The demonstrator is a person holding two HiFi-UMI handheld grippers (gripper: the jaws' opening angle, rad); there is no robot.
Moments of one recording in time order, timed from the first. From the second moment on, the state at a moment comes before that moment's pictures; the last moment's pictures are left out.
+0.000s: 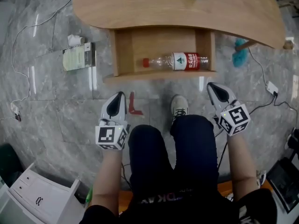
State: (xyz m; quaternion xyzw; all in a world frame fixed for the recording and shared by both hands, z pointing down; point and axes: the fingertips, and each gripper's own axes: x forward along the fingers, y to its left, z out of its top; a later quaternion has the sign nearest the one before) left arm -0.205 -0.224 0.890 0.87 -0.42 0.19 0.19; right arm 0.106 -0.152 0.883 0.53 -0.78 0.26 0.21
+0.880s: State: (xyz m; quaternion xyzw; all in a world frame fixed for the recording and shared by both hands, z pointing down) left arm -0.244 -0.277 0.917 0.88 -0.44 0.16 0.10; right arm 0.140 -0.175 0.913 0.60 -0.76 0.19 0.16
